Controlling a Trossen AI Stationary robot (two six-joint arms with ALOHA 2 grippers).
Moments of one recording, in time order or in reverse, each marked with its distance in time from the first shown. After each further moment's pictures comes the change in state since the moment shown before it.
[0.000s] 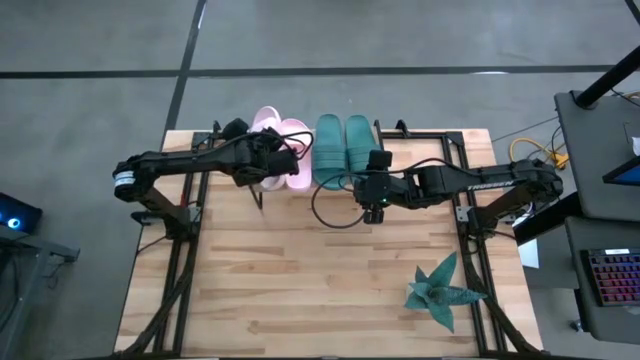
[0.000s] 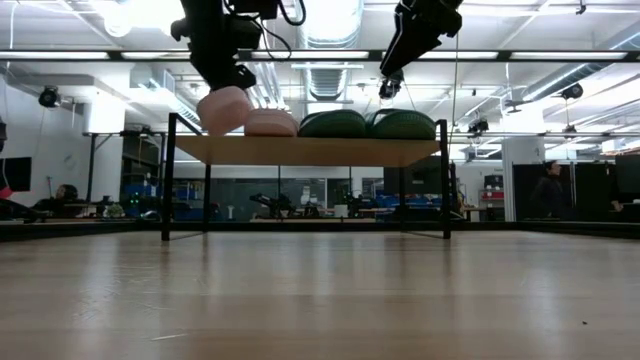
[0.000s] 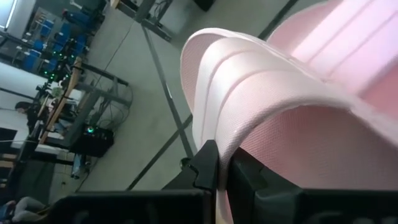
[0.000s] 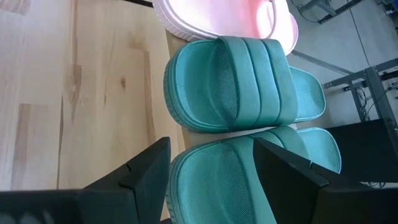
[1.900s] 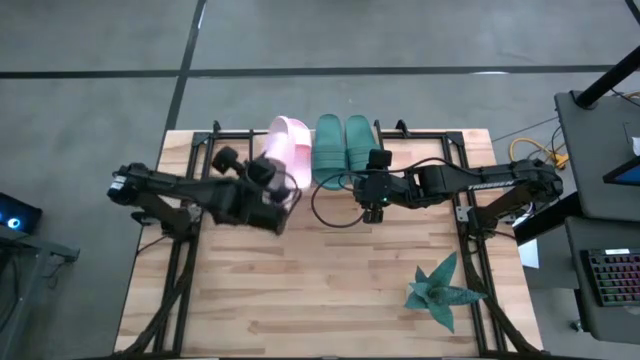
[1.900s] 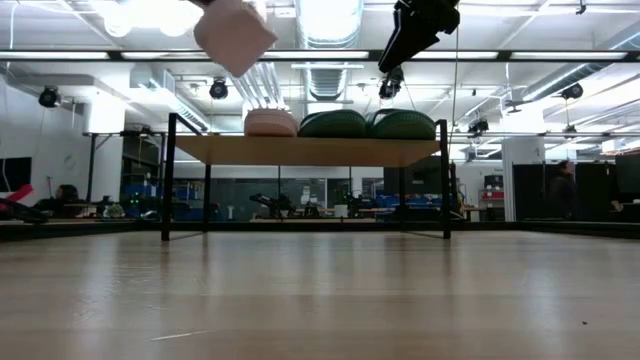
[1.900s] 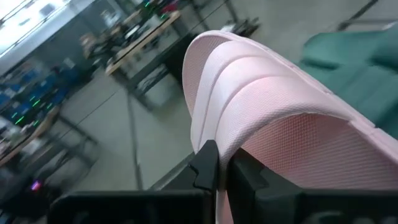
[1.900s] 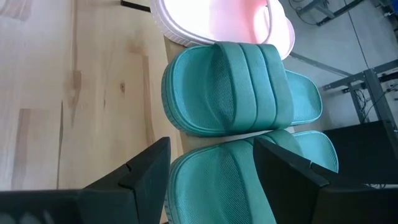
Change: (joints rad) left arm -0.412 -0.011 0.159 -0.268 -0.215 -0.472; right arm 0.000 0.000 0.011 0.003 0.000 -0.003
